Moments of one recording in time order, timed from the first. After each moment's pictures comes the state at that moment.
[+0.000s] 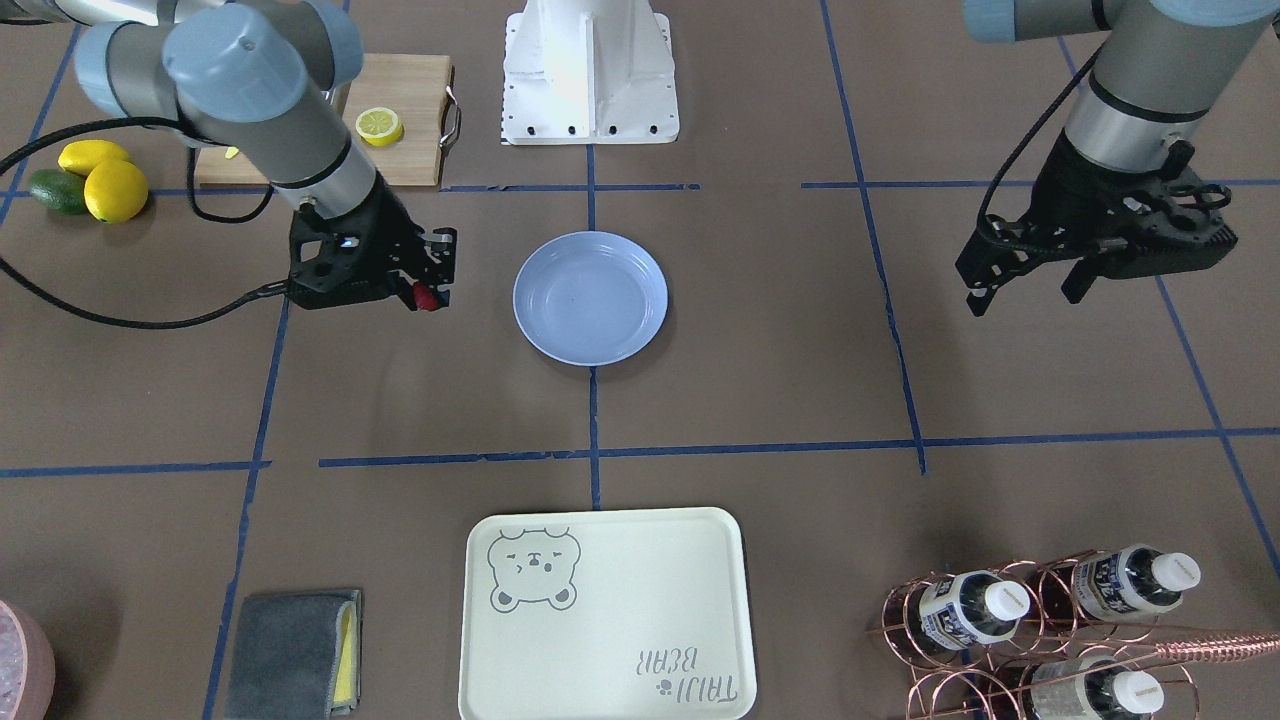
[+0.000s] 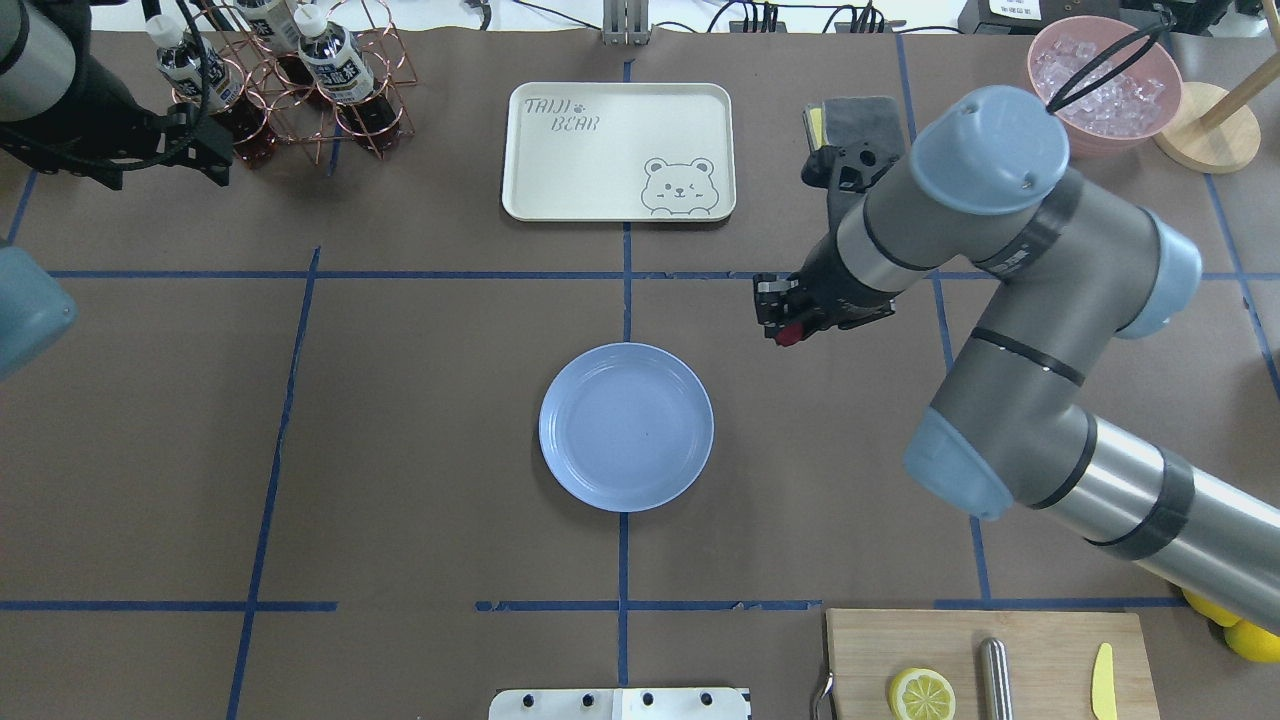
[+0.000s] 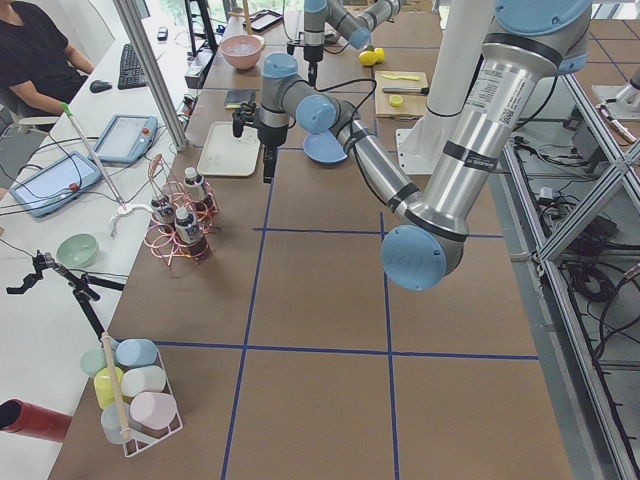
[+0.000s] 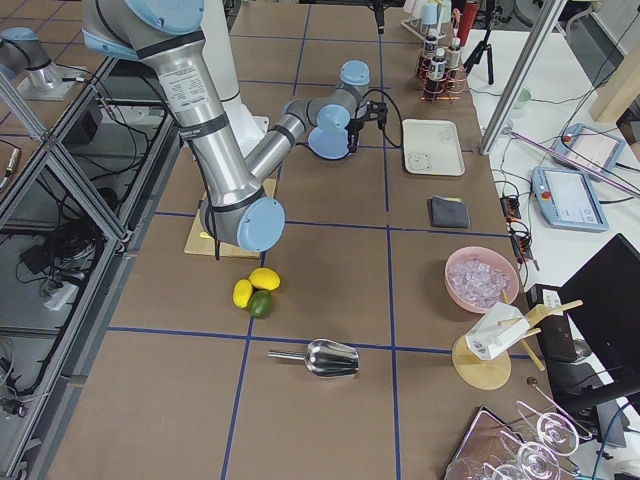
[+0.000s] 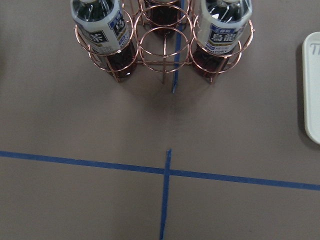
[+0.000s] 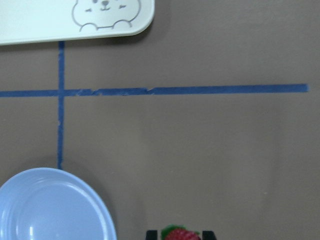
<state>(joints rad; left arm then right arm) -1.06 -1.94 -1.99 -1.38 -2.04 -0.79 0.67 -1.06 1.84 -1.48 2.05 1.15</state>
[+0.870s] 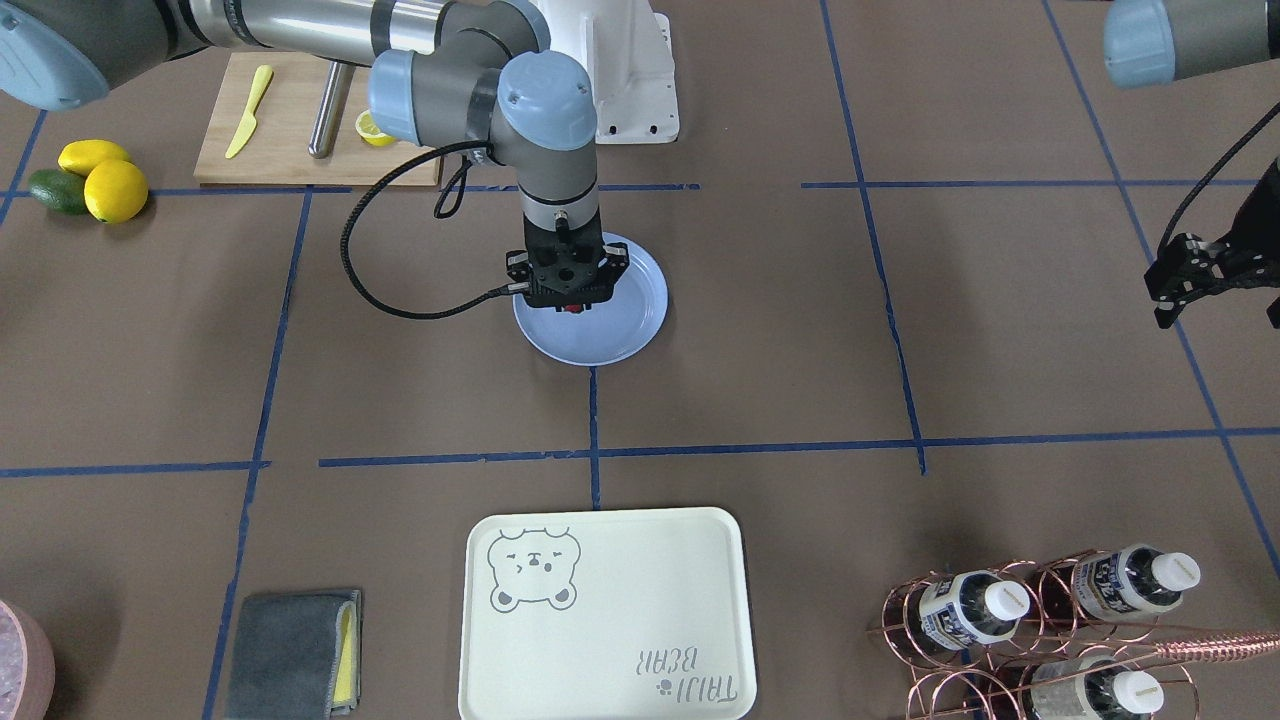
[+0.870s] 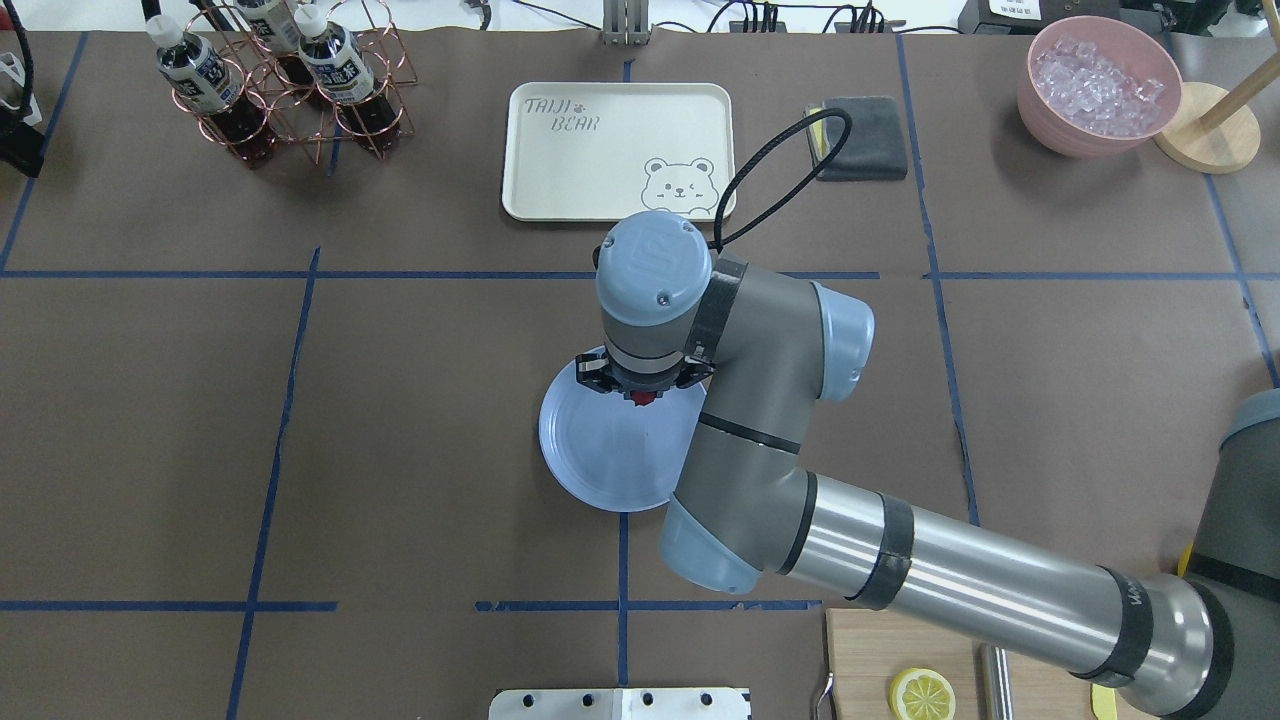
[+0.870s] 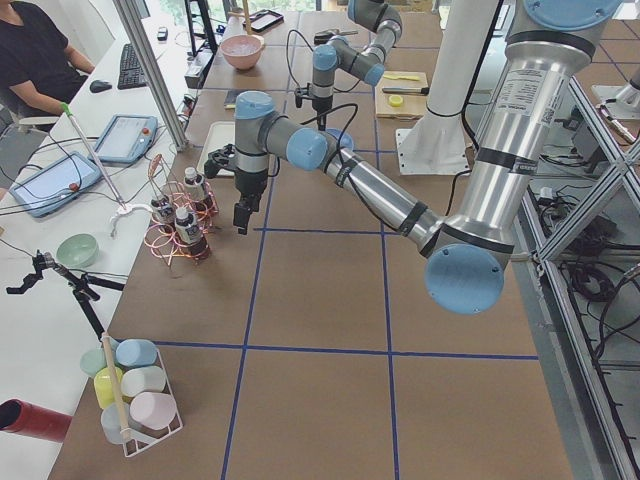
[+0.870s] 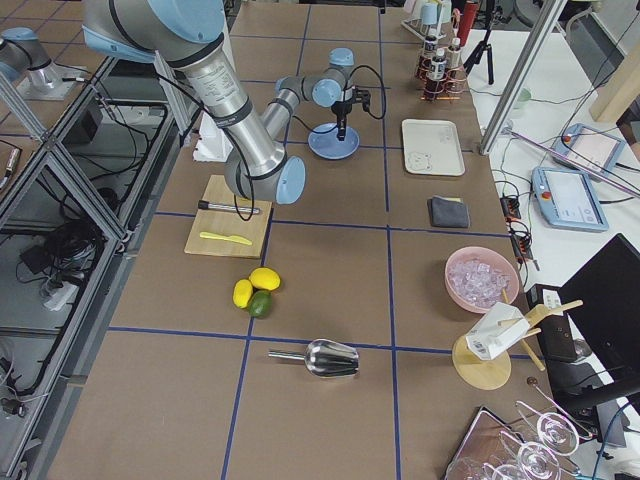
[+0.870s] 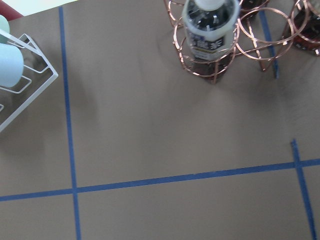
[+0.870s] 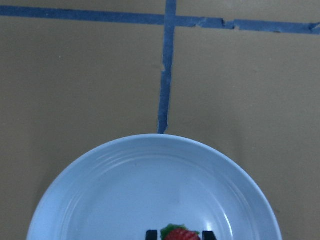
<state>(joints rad) -1.24 -1.83 -1.90 -1.39 -2.04 -0.33 0.47 -0.75 1.51 -1.60 1.84 1.17</state>
